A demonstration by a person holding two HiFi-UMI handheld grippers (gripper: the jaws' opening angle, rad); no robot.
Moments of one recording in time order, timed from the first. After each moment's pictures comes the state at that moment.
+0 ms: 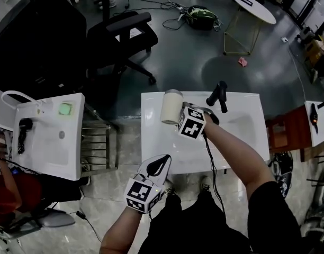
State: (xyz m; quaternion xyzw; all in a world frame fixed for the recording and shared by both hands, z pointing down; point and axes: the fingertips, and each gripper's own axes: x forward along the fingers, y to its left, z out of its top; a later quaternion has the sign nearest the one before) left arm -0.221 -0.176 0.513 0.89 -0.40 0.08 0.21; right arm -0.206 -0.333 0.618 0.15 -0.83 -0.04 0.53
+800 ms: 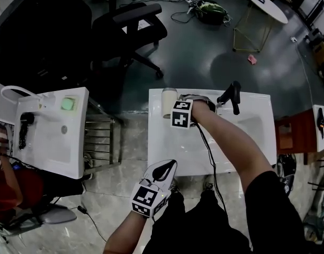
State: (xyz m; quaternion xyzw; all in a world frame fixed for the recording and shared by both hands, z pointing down) left arm -0.228 -0.166 0.549 0.88 -0.40 0.09 0.24; right arm -0.218 -0.380 0.700 0.06 -0.73 -0.11 0.67
